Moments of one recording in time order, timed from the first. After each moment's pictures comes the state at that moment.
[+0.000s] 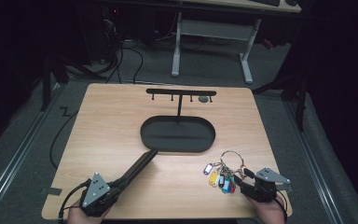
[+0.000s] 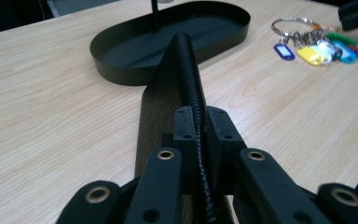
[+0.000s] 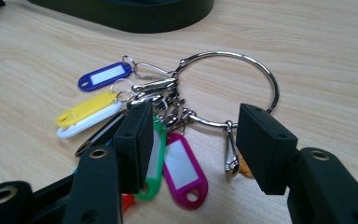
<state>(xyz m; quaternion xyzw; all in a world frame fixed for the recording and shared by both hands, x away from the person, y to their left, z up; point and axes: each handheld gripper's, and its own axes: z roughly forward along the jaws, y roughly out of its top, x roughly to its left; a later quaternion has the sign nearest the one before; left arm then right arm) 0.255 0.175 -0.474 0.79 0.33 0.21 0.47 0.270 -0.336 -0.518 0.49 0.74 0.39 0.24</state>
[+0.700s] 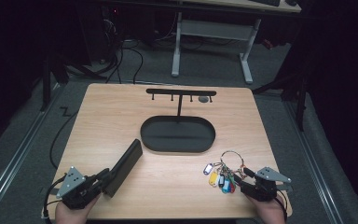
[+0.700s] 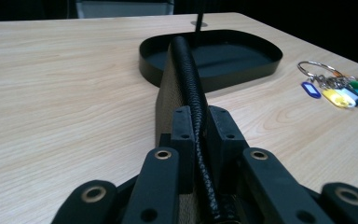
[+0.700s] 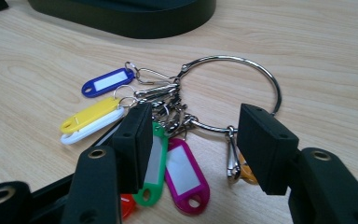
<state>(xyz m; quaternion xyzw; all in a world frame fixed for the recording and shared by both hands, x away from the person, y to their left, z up) 0.272 0.223 -0.486 0.72 0.40 0.19 0.53 0.273 -0.337 -0.517 0.49 0.74 0.40 0.23</state>
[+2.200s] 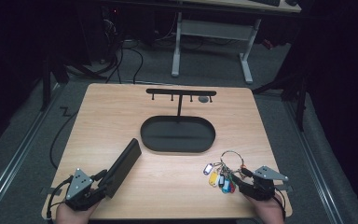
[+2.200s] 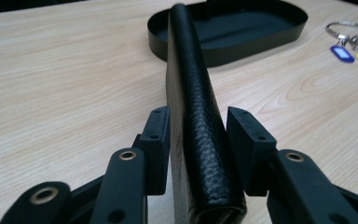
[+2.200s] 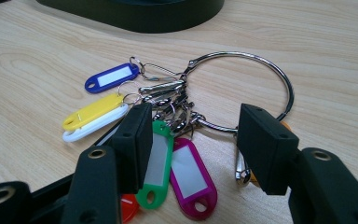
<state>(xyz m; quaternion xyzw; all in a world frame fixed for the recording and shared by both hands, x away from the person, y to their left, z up) 0.270 0.213 -0.493 0.76 0.40 0.22 0.46 0.277 -0.335 -0.520 0.49 0.75 0.40 0.22</state>
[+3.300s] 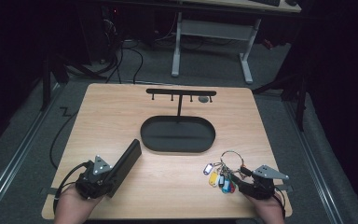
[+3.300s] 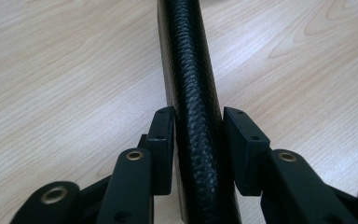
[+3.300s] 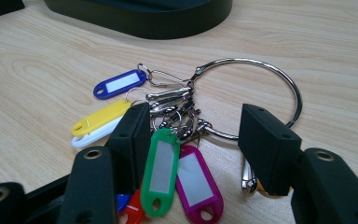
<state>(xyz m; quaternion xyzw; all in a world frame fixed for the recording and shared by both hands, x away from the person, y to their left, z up) 0.301 0.178 -0.456 0.86 0.40 0.16 0.27 0.280 -0.335 -0.519 0.48 0.75 0.41 0.21</state>
